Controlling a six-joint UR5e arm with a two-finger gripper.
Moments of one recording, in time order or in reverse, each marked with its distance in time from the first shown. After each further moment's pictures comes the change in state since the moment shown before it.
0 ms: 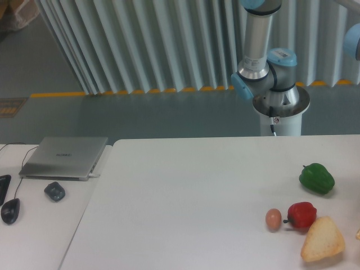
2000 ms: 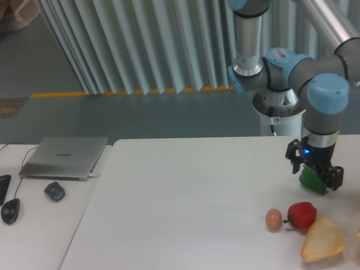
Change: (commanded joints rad) arm -0.313 -0.069 -0.054 0.006 0.015 -0.650
